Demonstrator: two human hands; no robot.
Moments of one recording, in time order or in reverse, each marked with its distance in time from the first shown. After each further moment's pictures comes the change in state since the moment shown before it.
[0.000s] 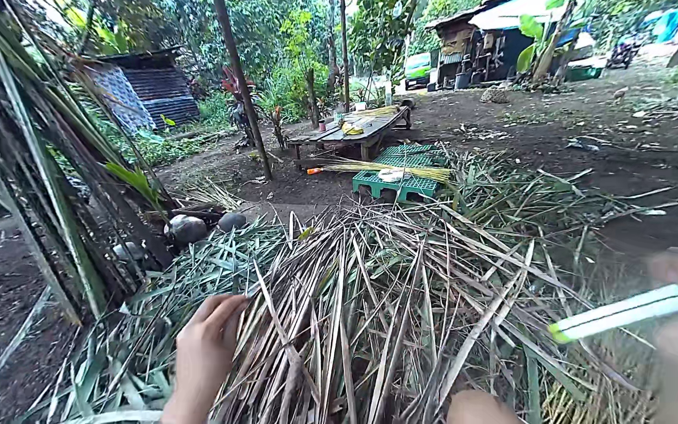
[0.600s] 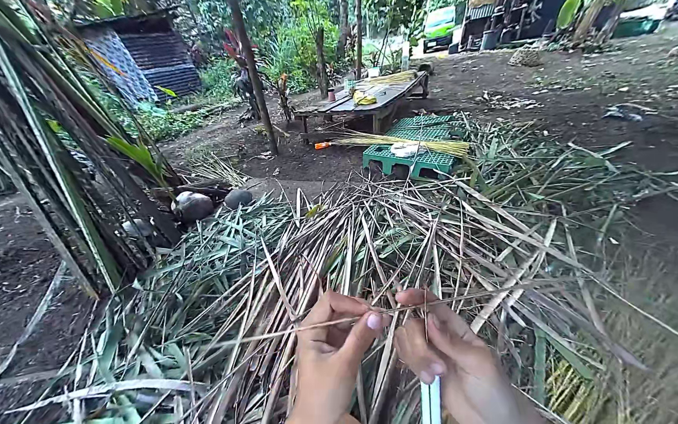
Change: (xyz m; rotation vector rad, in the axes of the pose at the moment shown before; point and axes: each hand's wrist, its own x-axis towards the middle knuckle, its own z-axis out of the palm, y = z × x) left_hand -0.006 0.143 0.038 -1.473 -0.015 -0.332; right_hand -0.152 0.042 0.131 0.744 -0.517 0.795
